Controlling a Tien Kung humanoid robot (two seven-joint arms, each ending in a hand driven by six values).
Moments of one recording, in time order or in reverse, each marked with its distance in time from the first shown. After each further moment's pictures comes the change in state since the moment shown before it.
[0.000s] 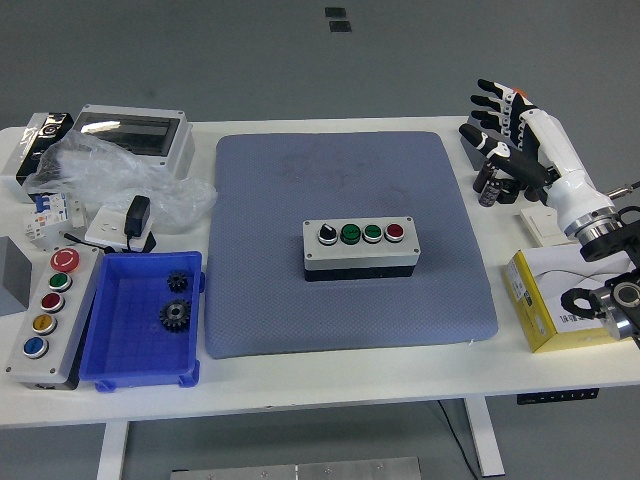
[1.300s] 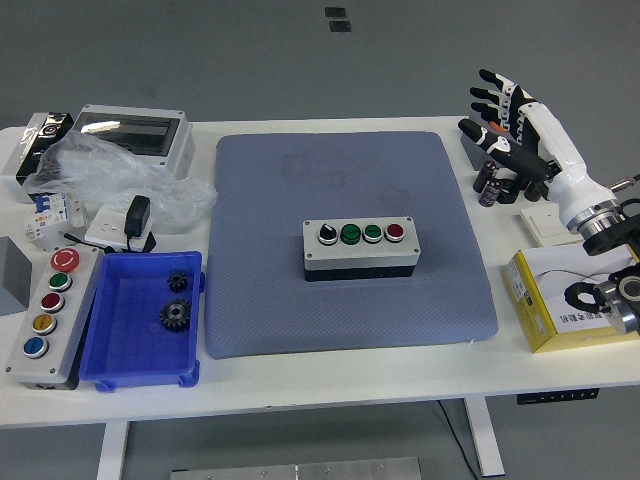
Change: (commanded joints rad) left arm -0.001 0.002 0.036 0.001 -0.019 -0.004 -0.036; right arm 0.019 -0.021 -0.010 0.003 0.027 0.017 0.003
